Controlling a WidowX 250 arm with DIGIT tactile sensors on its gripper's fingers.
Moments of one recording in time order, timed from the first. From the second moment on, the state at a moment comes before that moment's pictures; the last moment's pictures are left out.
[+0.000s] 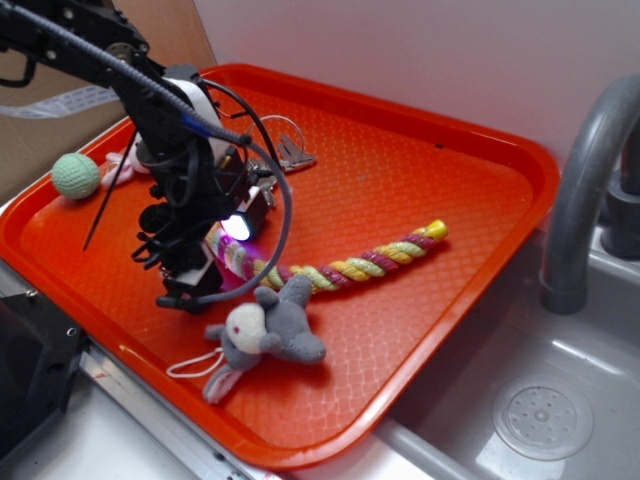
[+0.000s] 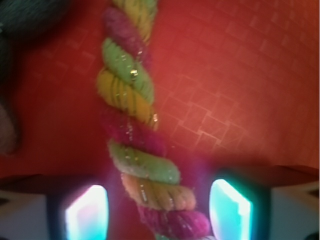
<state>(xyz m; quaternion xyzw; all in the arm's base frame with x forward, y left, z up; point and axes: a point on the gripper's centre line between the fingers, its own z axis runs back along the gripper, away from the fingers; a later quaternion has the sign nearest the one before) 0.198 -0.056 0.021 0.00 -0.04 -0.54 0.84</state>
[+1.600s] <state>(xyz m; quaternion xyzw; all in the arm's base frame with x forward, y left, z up) 0.178 -0.054 0.185 0.11 -0.05 0.01 0.99</state>
